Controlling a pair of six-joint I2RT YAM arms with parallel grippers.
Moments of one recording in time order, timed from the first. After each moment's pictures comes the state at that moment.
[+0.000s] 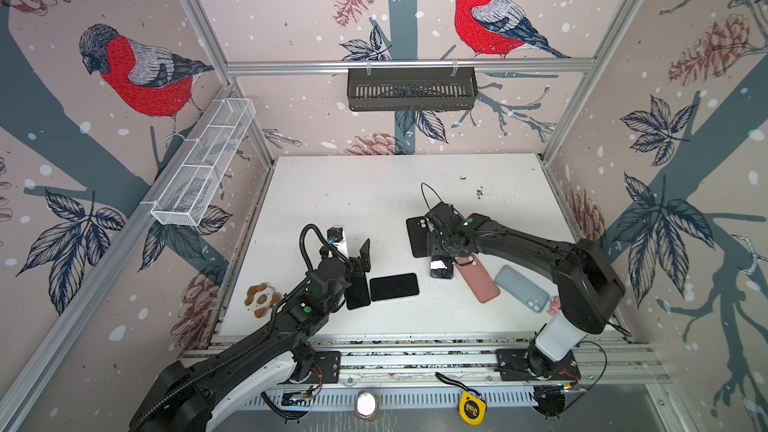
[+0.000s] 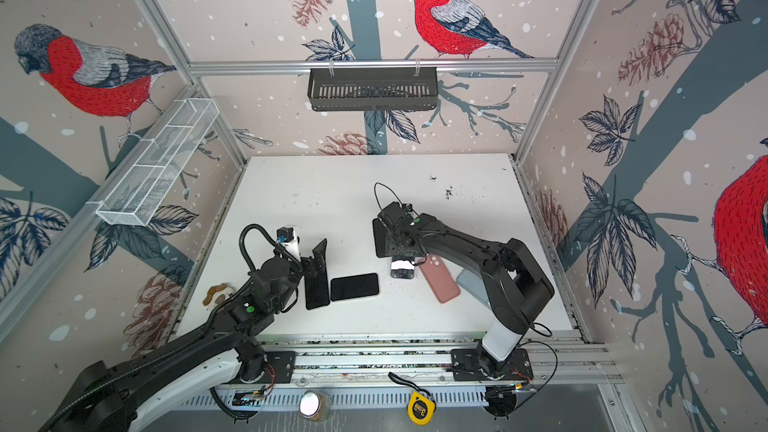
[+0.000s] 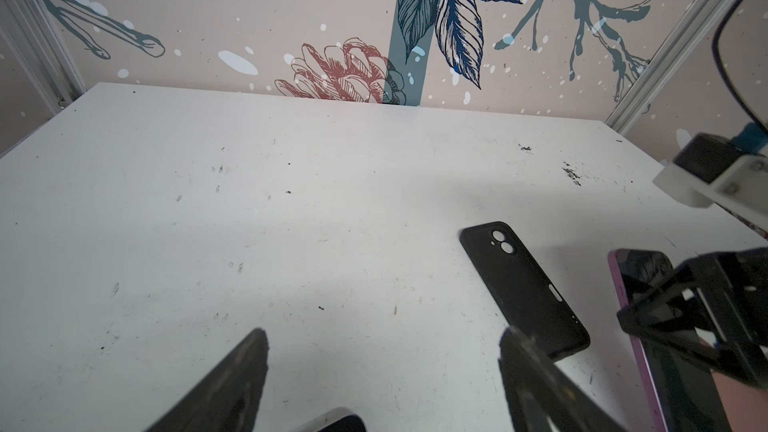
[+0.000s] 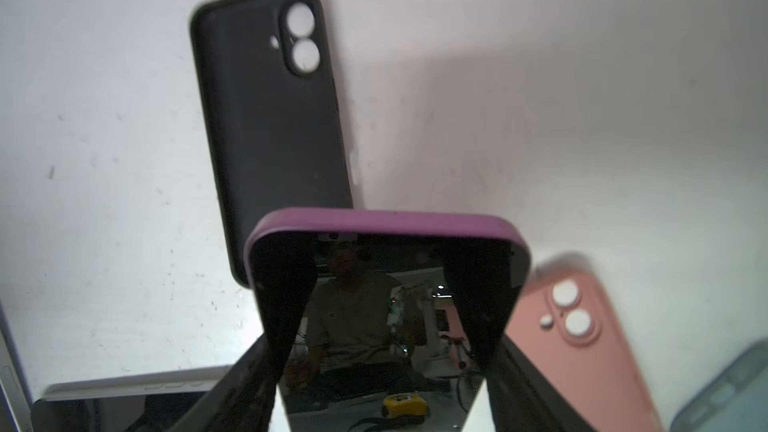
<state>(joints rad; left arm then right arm) -0.69 0.81 0.26 0.29 -0.42 -0.30 0.73 1.70 1.19 -0.65 0.18 0.59</state>
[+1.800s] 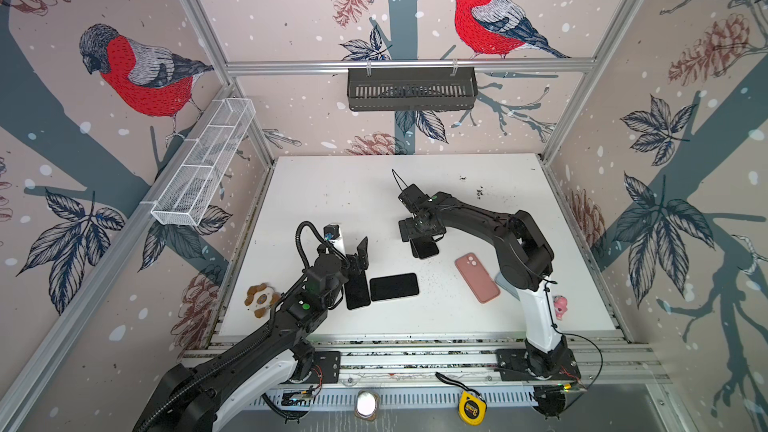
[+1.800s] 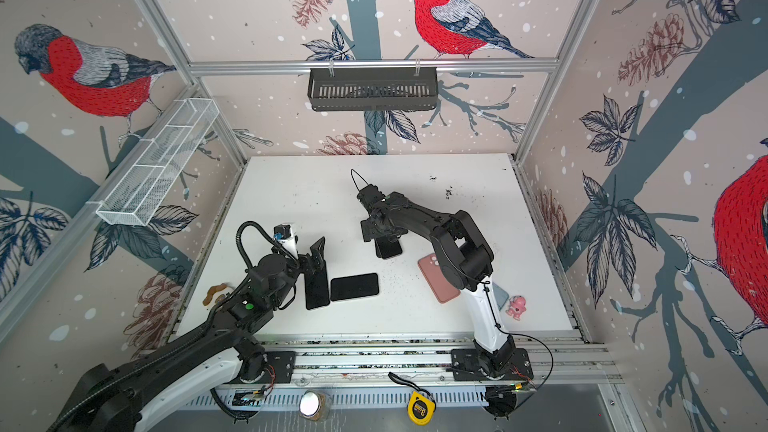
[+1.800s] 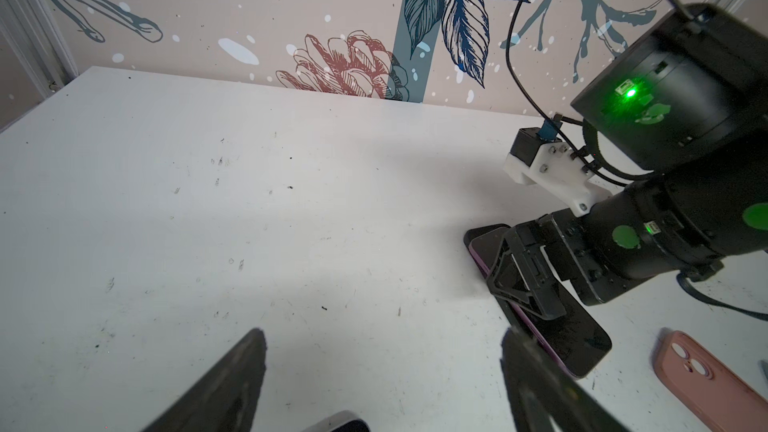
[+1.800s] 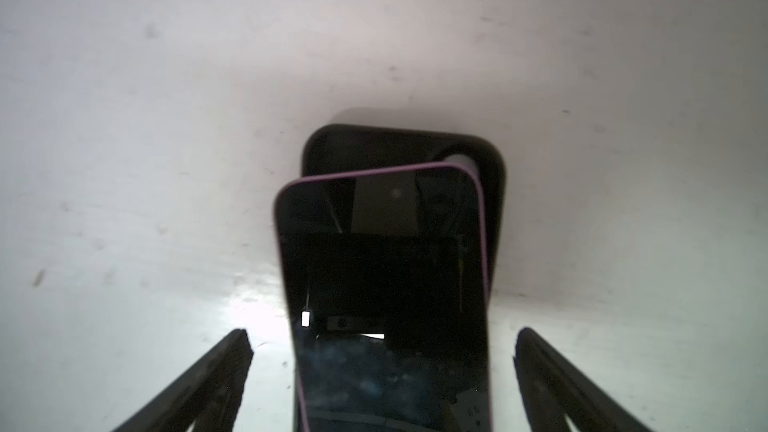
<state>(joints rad) -0.61 0.81 0.26 0.29 -0.34 -0.32 0.73 2.15 1.63 -0.76 0.16 0.48</state>
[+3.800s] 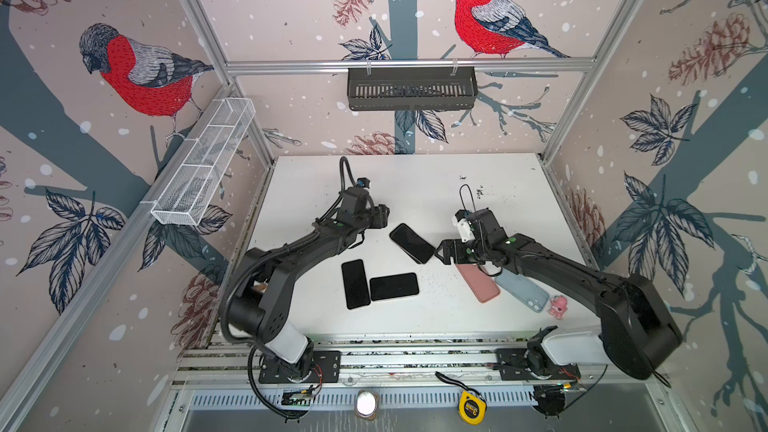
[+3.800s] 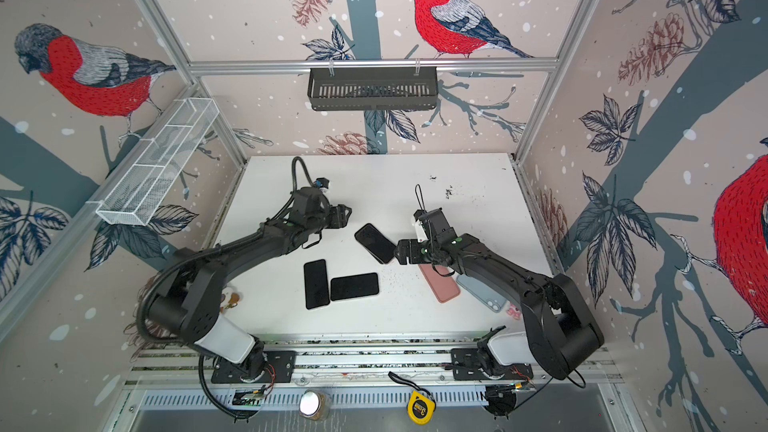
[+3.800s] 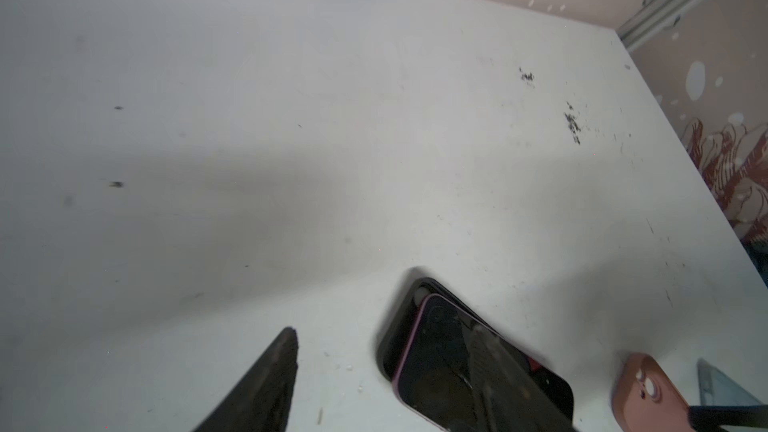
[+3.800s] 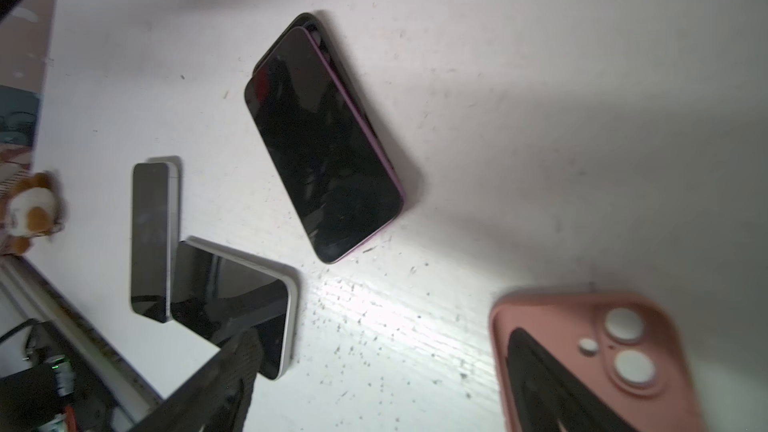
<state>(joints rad) -0.45 1.69 1.04 -0.04 0.16 -0.37 0.55 1.35 0.72 -0.26 -0.33 0.48</state>
